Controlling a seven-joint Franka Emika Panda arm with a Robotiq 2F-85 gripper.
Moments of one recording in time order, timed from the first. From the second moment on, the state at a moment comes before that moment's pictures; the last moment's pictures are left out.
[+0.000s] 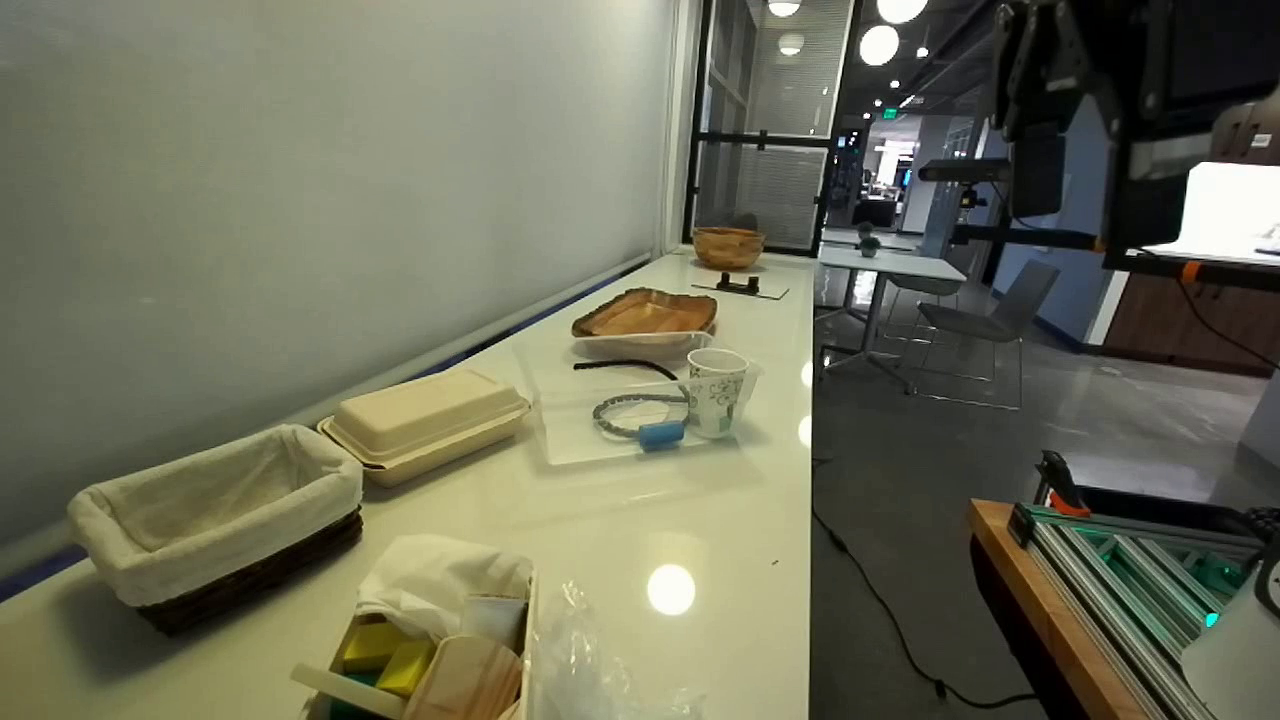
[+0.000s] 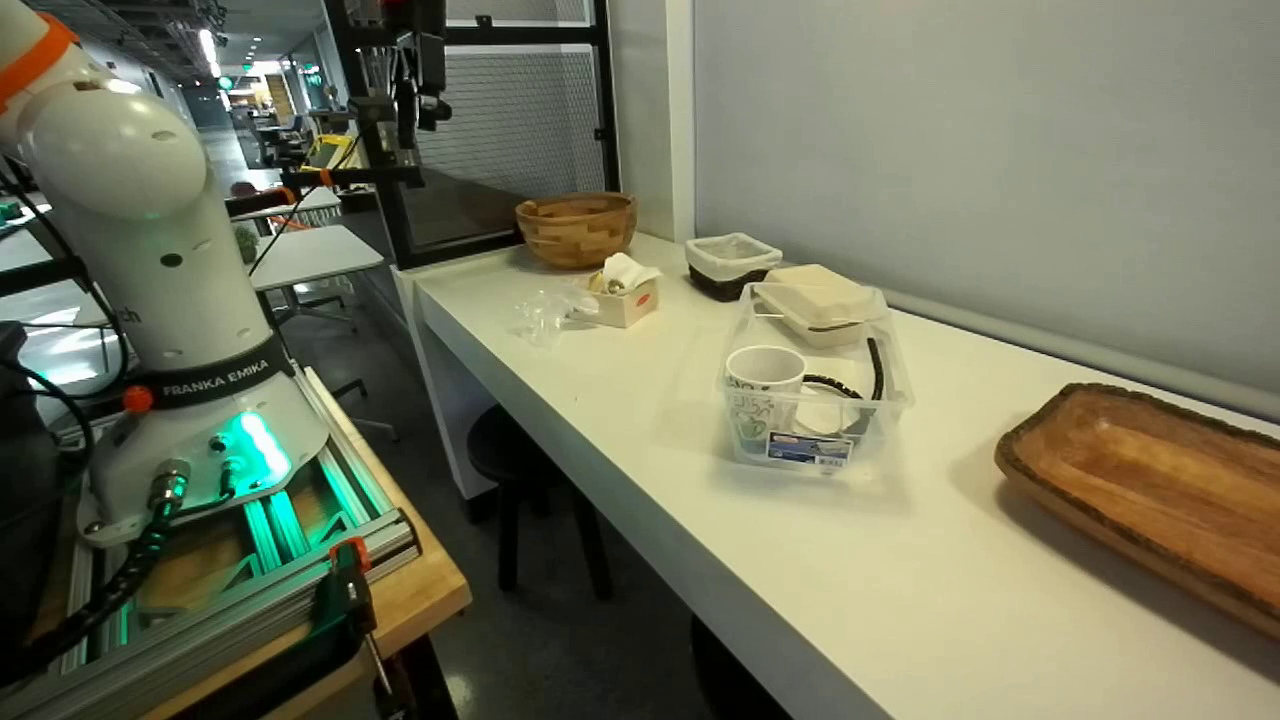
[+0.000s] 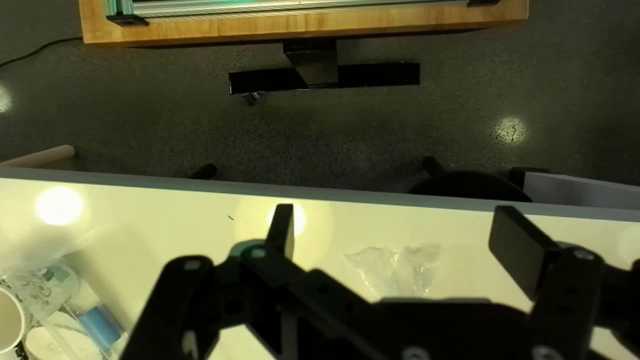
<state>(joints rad) 0.05 -0.65 0.15 -2.50 0.06 1.63 0.20</state>
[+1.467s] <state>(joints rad) 0.04 0.08 0.15 -2.43 -0.14 2.76 0.26</state>
